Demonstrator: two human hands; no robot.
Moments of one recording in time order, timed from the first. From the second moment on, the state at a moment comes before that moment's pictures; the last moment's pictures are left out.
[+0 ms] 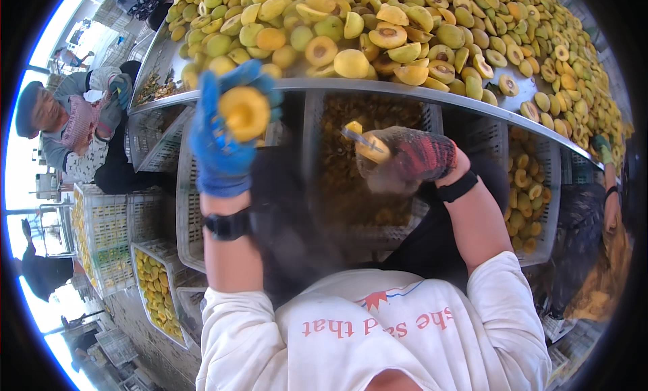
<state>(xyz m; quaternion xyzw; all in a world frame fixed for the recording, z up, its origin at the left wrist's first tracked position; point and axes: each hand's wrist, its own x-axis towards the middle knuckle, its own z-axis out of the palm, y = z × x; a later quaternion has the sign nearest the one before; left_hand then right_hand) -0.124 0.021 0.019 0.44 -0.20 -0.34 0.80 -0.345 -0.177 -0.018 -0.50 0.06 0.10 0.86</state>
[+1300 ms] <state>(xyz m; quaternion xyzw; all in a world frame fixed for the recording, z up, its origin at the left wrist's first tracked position) -0.140 -0.062 -0.026 0.60 -0.49 -0.20 0.60 -0.296 -0.166 -0.038 -0.91 0.17 -0.20 0.33</state>
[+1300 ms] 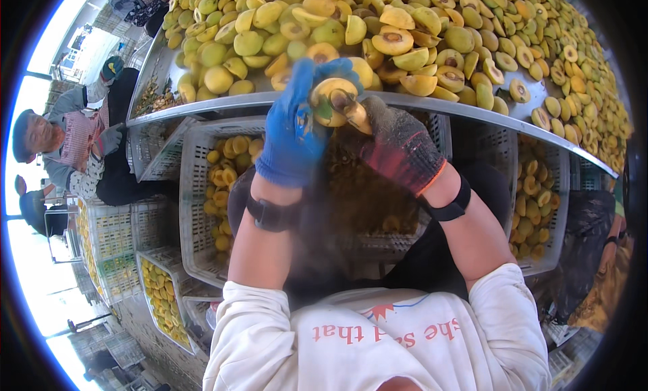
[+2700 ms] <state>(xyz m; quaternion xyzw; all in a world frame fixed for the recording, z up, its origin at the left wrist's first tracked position) -0.157 -0.052 -0.014 0.66 -0.52 -0.10 0.54 -0.294 -0.147 -0.044 -0.94 0.18 -0.25 0.14</state>
